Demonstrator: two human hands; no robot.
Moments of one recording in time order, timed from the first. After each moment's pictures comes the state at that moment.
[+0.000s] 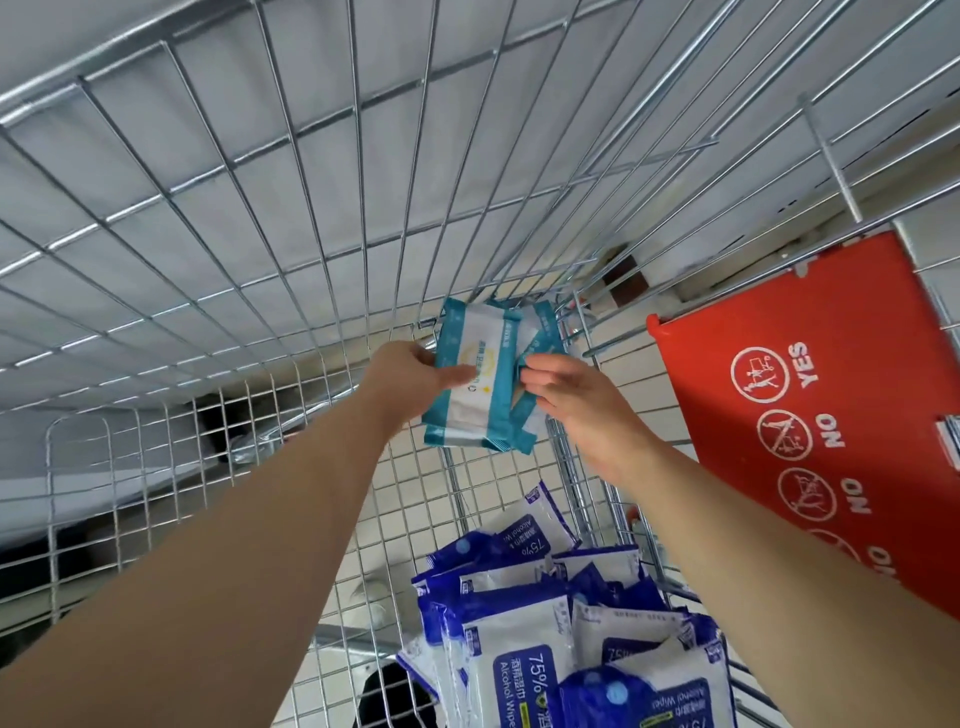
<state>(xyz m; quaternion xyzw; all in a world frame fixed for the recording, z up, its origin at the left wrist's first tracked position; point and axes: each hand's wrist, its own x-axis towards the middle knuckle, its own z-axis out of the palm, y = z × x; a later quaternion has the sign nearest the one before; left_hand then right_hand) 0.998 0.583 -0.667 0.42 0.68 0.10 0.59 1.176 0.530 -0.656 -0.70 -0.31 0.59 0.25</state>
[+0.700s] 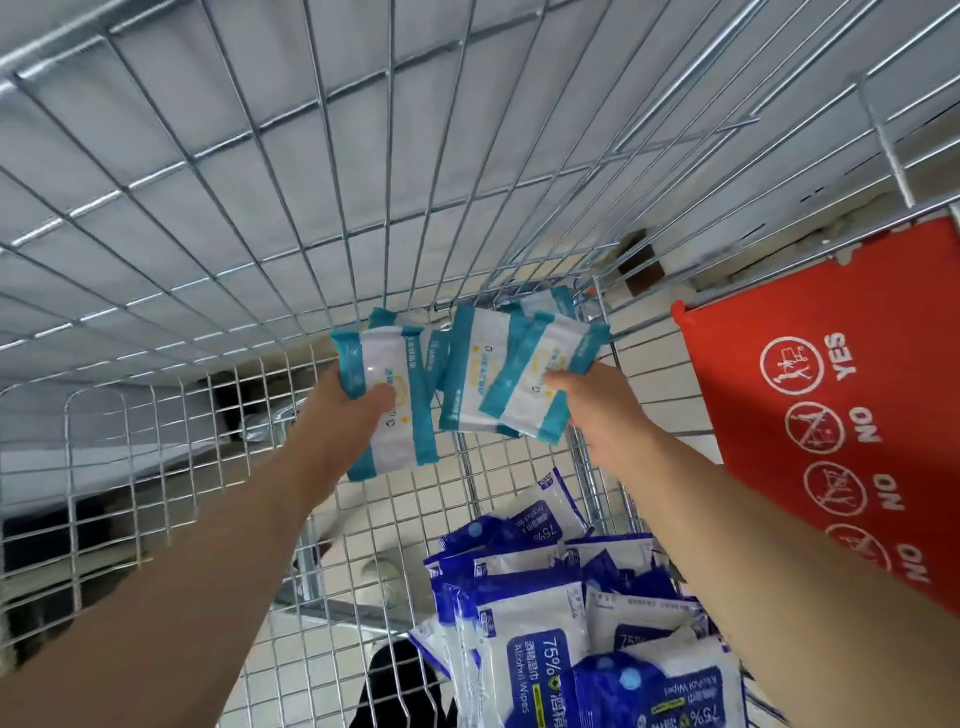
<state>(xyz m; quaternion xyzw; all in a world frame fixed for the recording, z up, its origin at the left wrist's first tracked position) 0.936 0.532 -0.664 0.32 0.69 0.21 0.61 1.165 0.532 -0.671 -0.79 -0.20 0.53 0.24</state>
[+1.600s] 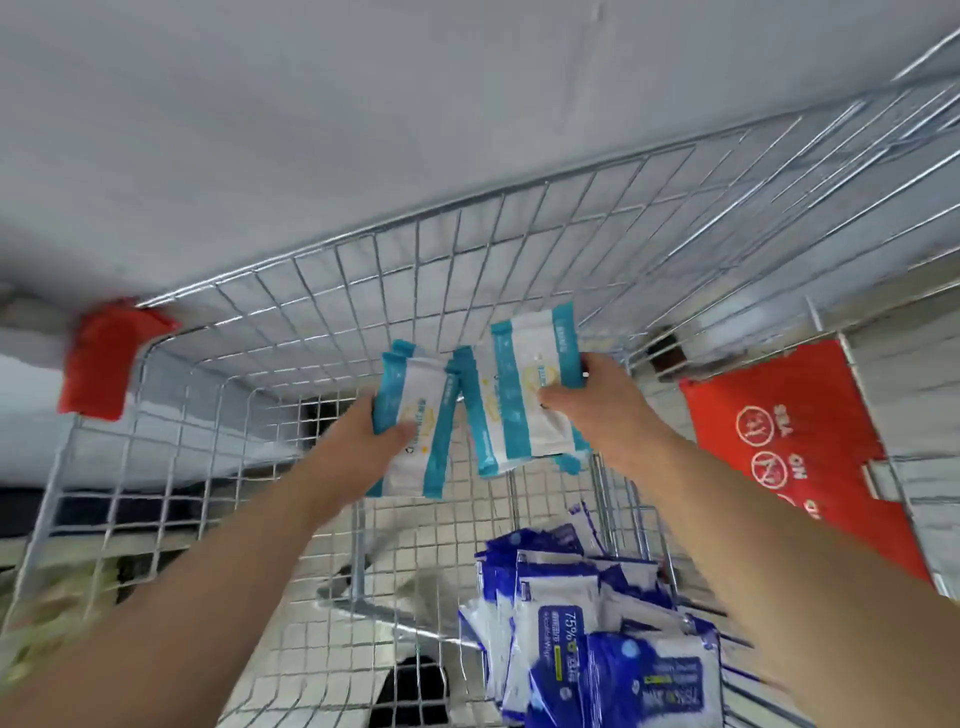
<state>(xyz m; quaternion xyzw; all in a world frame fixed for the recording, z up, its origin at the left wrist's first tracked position) 0.880 0.493 -0.548 0.39 0.72 0.18 0.55 1.105 0.535 -0.539 -0.71 -0.45 0.51 0.19</state>
